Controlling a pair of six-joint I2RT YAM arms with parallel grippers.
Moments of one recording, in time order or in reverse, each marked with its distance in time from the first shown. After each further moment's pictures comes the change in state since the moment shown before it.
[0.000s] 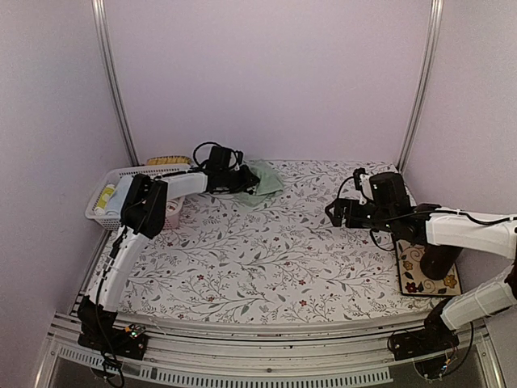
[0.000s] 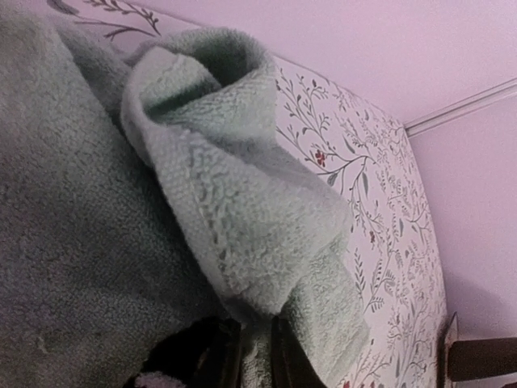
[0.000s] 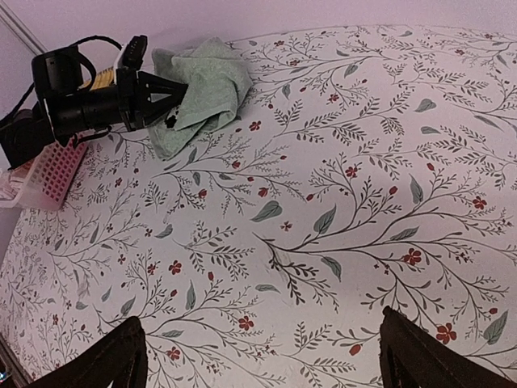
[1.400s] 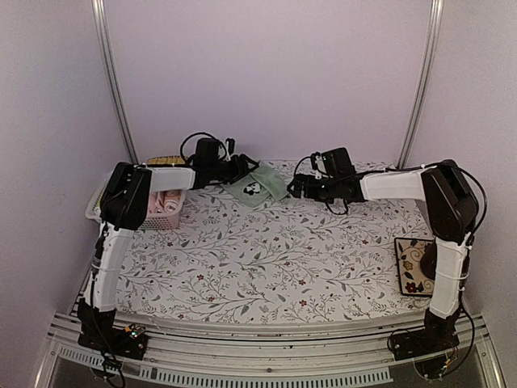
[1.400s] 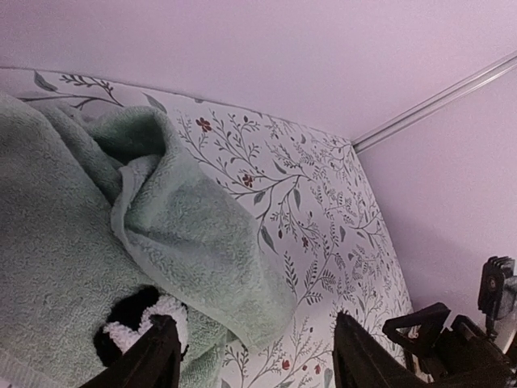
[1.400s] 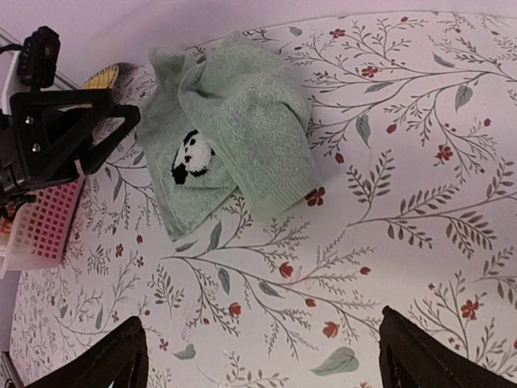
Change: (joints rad) left arm 0.011 -0.273 -0.366 0.249 0.044 -0.008; right arm -0.055 0.684 0.605 0.026 -0.200 0.024
